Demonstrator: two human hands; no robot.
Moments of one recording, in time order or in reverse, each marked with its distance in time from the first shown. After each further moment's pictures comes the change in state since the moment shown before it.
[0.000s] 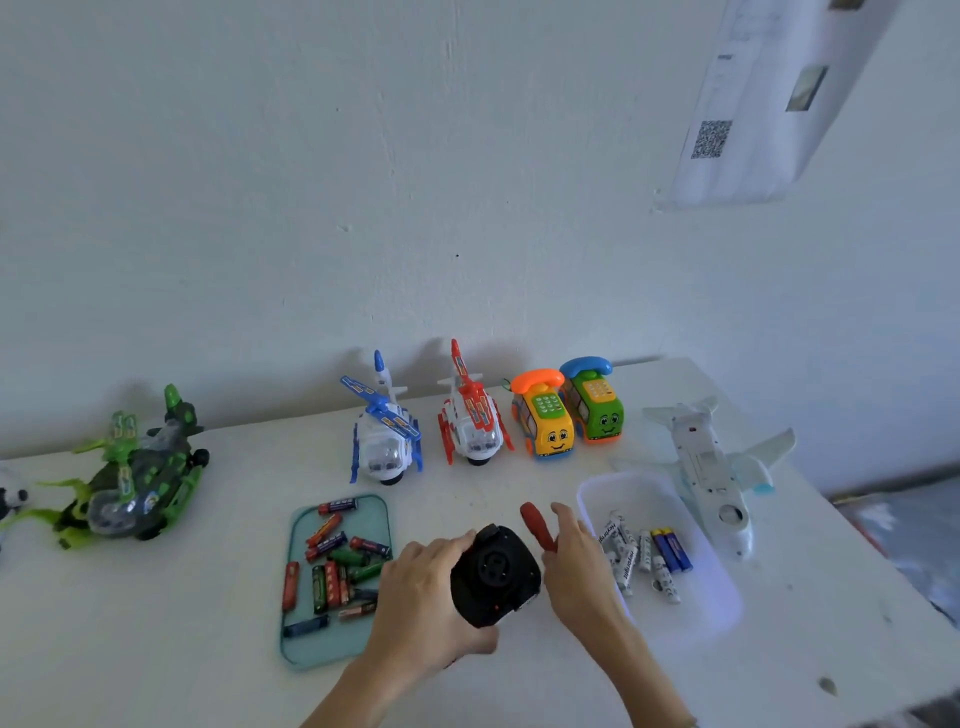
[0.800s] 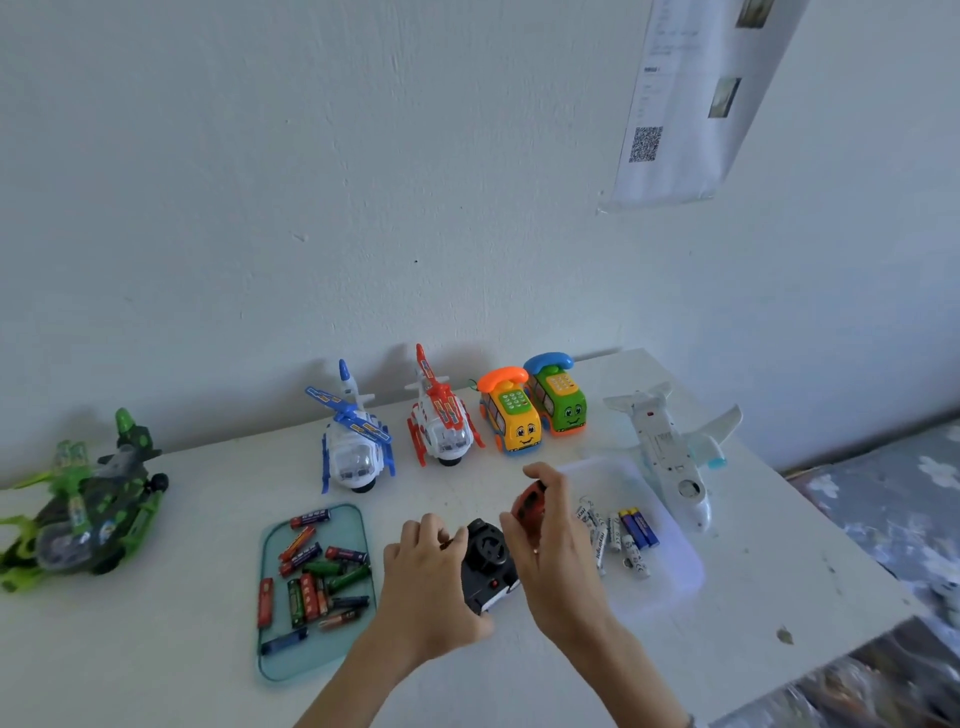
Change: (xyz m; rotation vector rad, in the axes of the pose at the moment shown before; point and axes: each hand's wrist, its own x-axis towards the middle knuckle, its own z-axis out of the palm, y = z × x) left_hand 0.013 0.018 -0.002 0.268 -0.110 0.117; right_hand -0.053 -0.031 -0.027 0.378 0.318 -0.406
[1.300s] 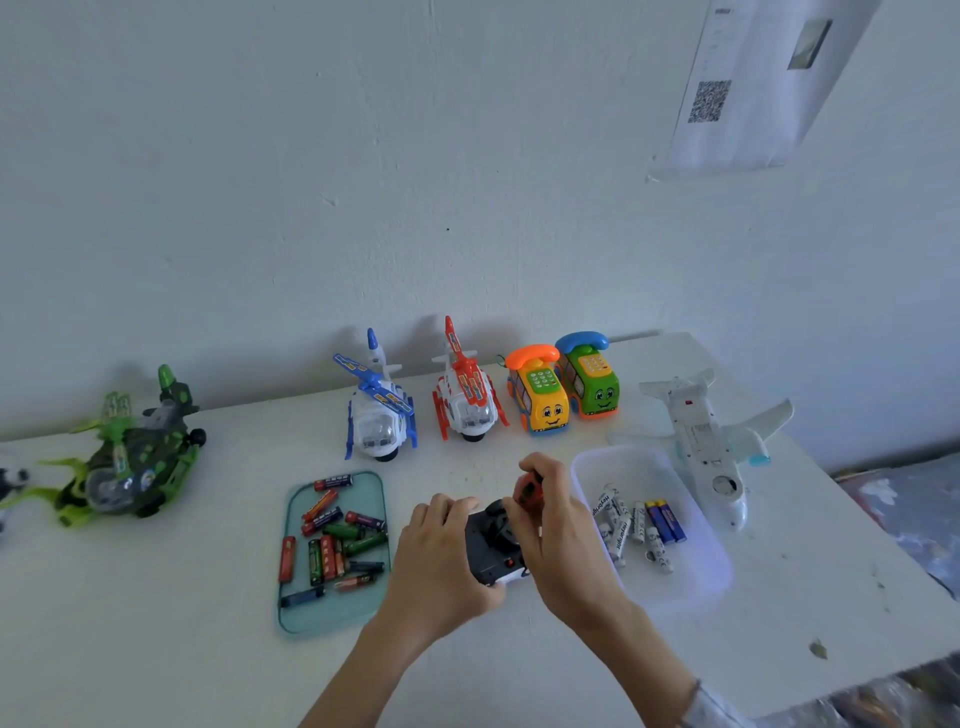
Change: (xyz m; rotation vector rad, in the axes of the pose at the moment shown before) left_hand -0.003 0.000 0.015 -0.208 0.173 -0.074; right_hand 0.009 0.006 -0.003 0.029 -0.189 -0.083
